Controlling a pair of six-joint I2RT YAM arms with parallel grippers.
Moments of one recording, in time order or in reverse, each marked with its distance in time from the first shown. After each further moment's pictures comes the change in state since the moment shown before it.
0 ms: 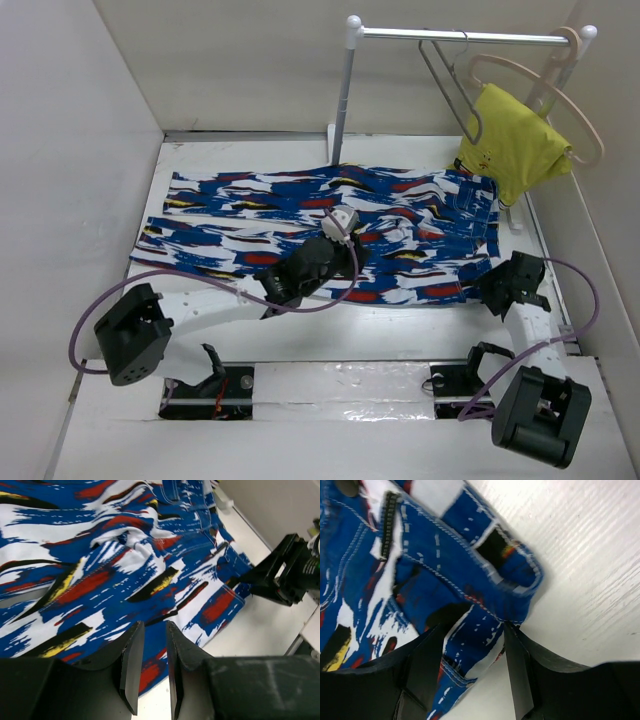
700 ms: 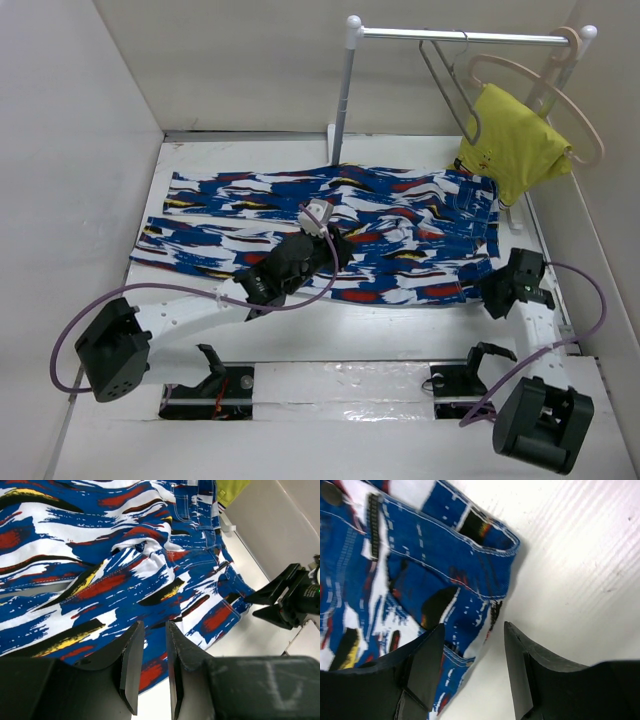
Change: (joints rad) left arm 0.101 -0.146 -0.081 -0.024 0.015 -0.106; right arm 0.012 -0.043 0.073 -0.190 0.055 0.127
